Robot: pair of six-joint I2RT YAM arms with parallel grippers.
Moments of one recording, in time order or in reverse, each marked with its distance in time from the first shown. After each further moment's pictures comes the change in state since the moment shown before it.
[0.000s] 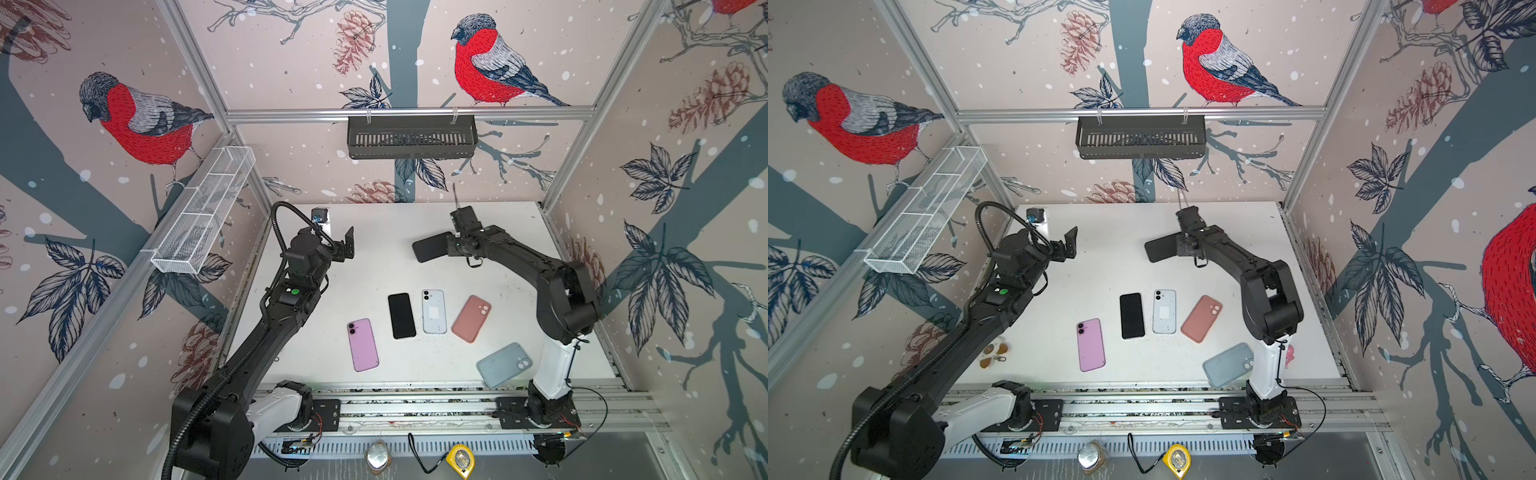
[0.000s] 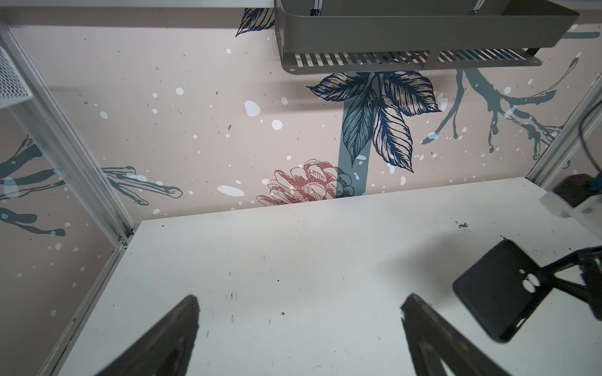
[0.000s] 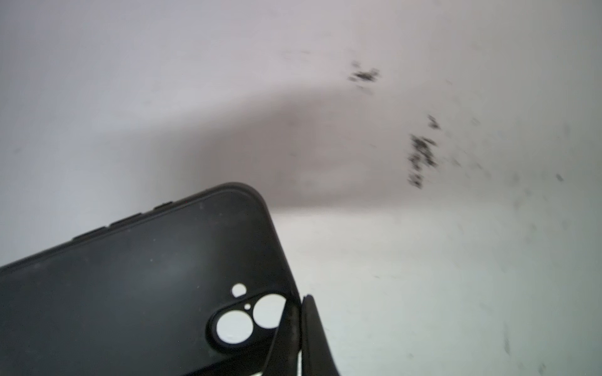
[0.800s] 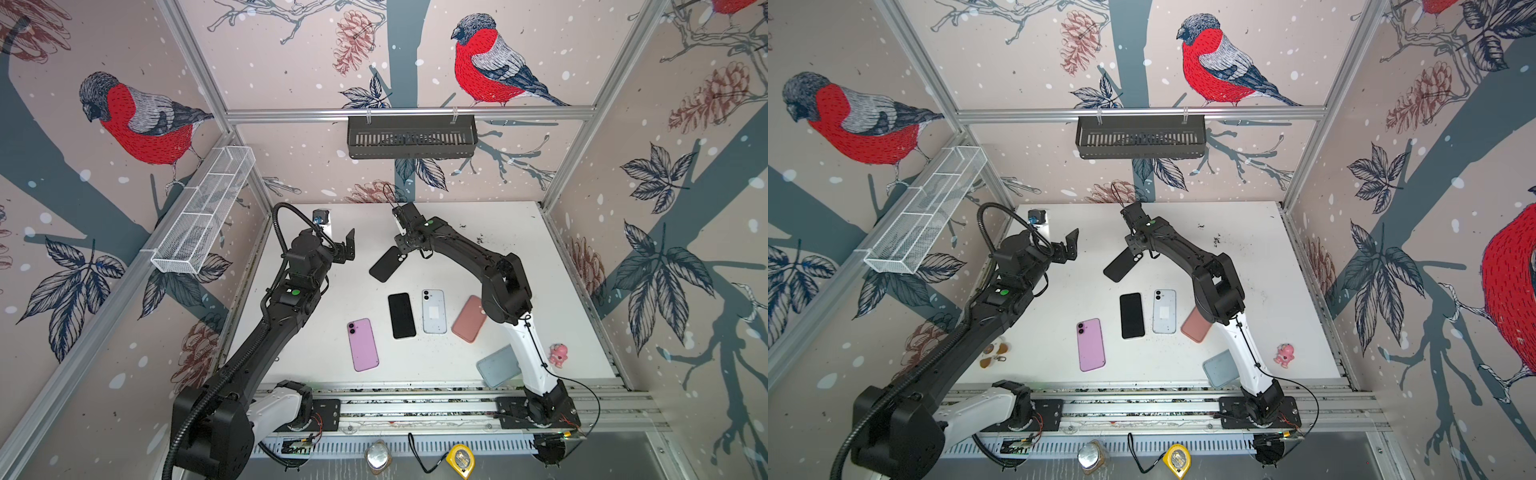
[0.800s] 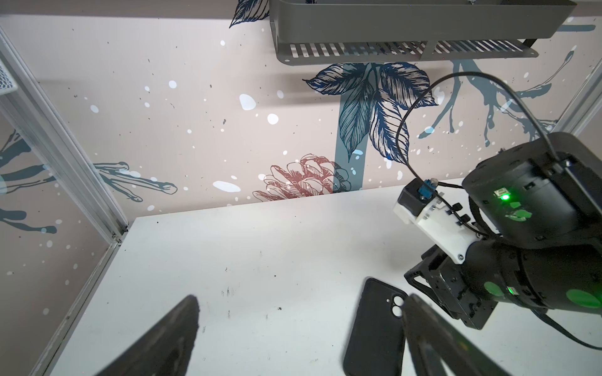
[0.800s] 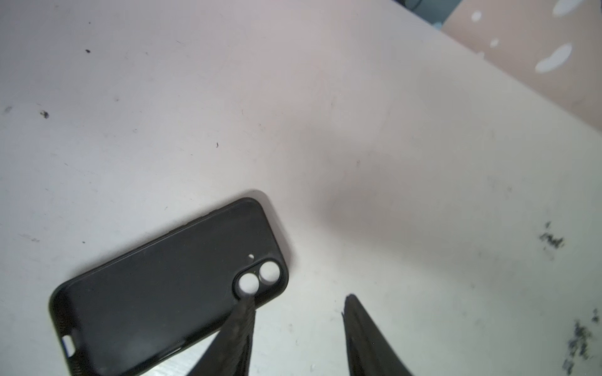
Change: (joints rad) left arm 0.000 0.006 -0.011 0.002 0.021 -0.001; right arm 0.174 0.385 0.570 -0.217 -0.029 -0.074
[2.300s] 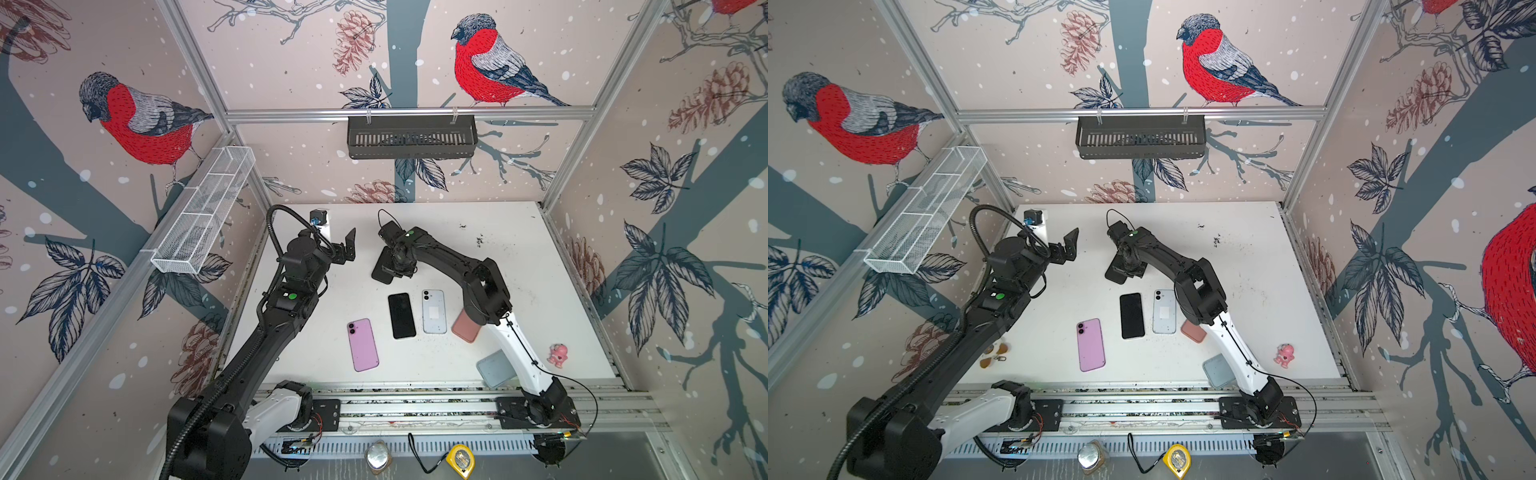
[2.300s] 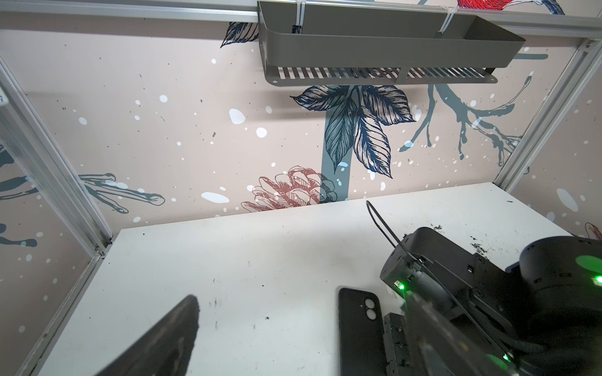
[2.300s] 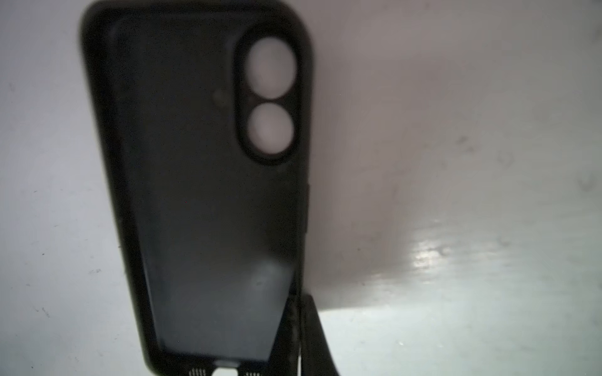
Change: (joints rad) left arm 0.000 -0.048 -0.008 0.006 0.040 -0.019; right arm 0.079 0.174 0.161 -0.264 -0.217 0.823
